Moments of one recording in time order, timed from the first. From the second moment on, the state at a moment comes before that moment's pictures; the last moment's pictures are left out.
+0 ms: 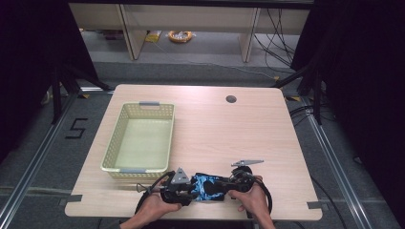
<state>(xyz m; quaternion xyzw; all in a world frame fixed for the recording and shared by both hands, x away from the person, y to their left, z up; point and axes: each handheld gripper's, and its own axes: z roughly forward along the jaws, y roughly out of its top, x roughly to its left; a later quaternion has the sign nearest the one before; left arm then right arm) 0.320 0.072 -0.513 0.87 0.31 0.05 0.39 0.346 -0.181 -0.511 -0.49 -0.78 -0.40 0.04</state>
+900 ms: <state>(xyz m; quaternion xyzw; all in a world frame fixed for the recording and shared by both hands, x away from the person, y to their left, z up) 0.315 0.077 -0.505 0.87 0.28 0.07 0.40 0.339 -0.183 -0.501 -0.47 -0.77 -0.44 0.04</state>
